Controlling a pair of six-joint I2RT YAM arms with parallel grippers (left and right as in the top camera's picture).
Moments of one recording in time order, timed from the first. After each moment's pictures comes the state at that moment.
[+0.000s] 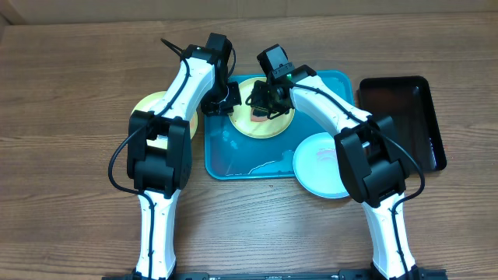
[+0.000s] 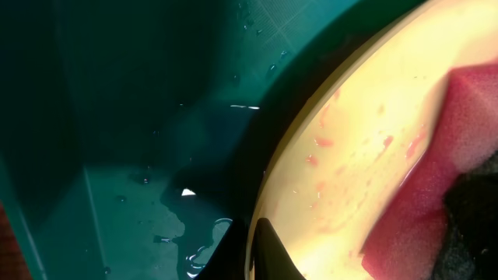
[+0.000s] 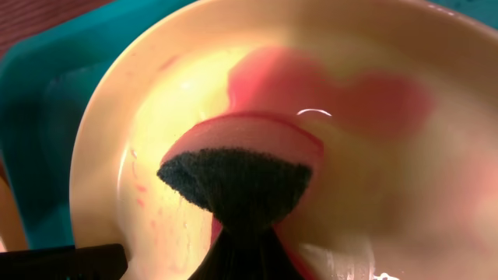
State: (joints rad) left arm -0.26 2.36 1.95 -1.10 0.17 -0.43; right arm 0.48 2.31 1.80 -0.64 -0.18 0.66
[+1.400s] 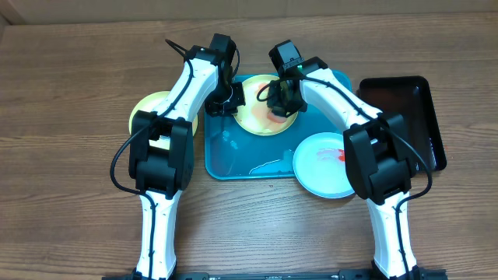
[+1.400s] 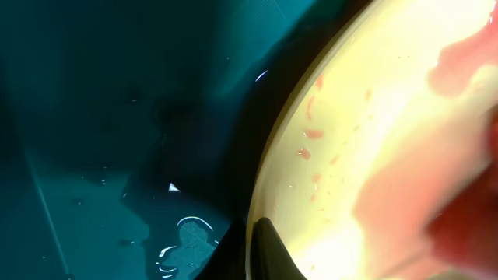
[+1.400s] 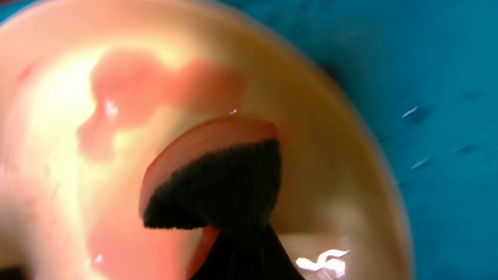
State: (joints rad) left arm -0.27 2.36 1.94 -1.09 0.19 -0.43; right arm 0.42 2.31 1.84 -0.82 -0.02 0.59
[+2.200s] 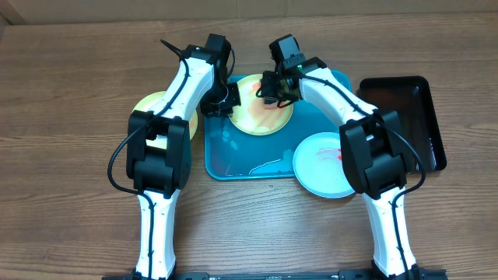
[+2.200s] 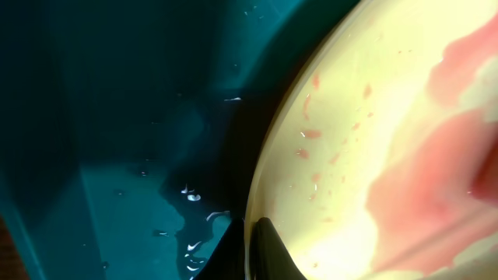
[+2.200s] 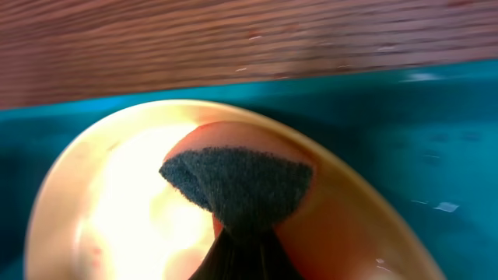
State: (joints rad) left arm -0.26 2.36 1.94 -1.11 0.18 -0.42; right arm 0.42 2.37 1.87 -0.61 -0.19 0.51
